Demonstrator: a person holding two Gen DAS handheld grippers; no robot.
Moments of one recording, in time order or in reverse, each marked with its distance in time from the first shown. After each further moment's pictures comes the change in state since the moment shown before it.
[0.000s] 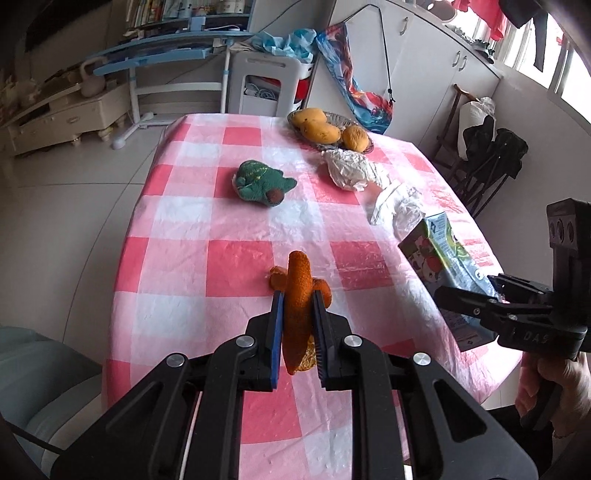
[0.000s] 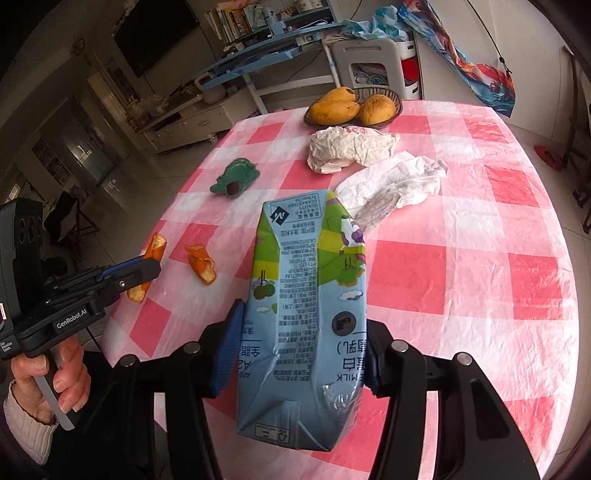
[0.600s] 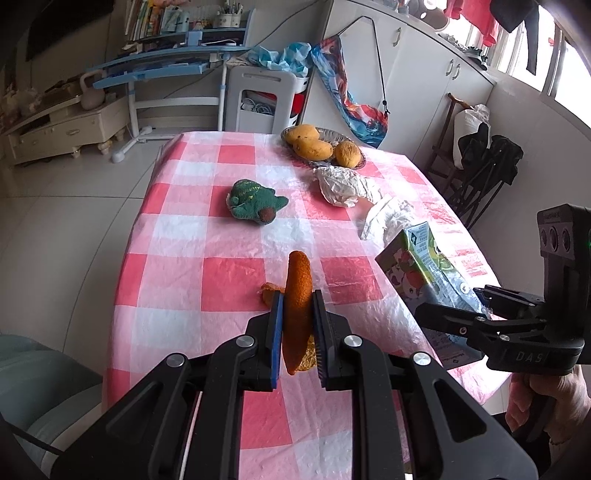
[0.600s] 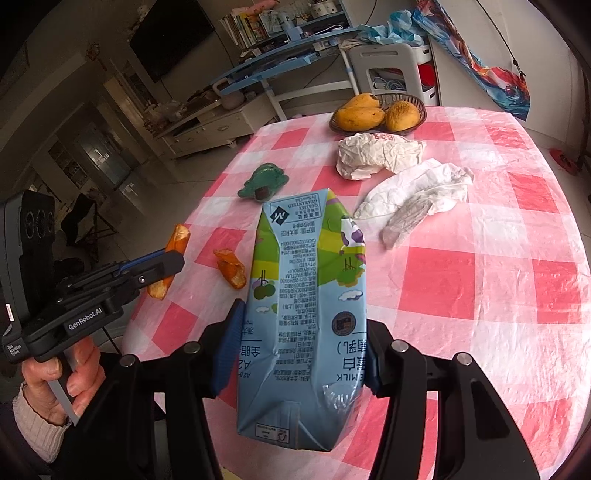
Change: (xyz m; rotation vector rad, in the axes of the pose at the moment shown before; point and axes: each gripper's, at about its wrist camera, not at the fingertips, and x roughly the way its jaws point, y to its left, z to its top) left arm -0.012 -0.006 0.001 0.013 -0.055 -0.003; right arm -0.001 0.011 -0.001 -0.009 -0.024 0.076
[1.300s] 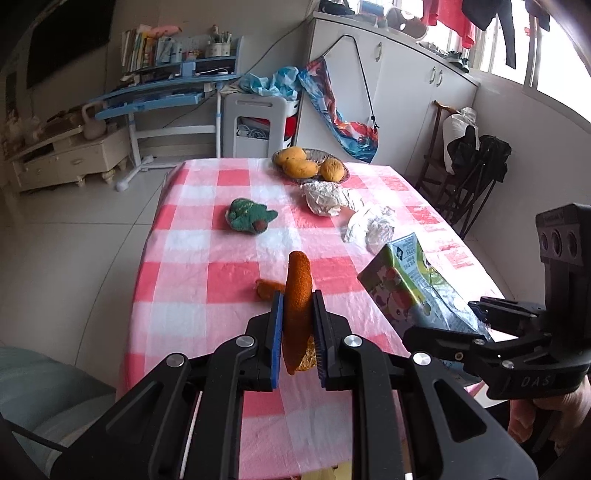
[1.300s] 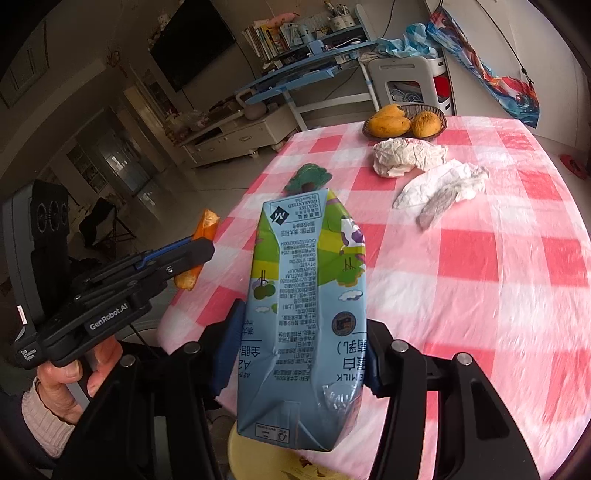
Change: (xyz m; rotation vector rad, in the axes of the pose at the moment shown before) left arm -0.045 -0.017 -0.027 0.065 -0.095 0.023; right arm -0.020 0.035 -0.032 -0.017 -0.060 0.063
